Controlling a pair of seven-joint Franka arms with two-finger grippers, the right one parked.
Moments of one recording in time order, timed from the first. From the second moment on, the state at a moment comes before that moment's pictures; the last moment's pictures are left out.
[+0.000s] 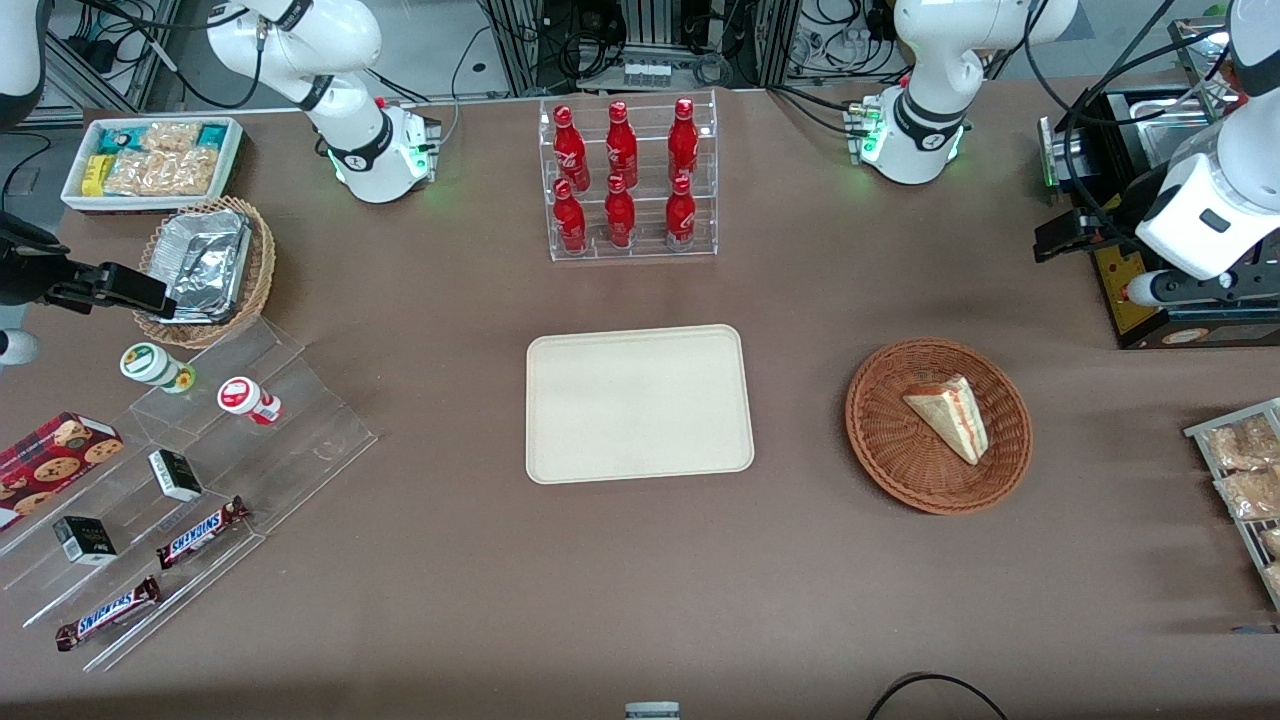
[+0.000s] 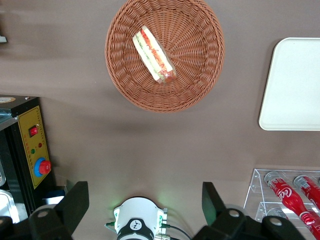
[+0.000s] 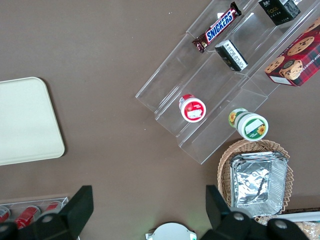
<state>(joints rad) -0.05 -0.02 -0.02 -1.61 -0.03 1.37 -0.14</state>
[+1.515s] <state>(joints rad) -0.05 0.03 -0.02 -2.17 -0.02 2.14 -0.14</state>
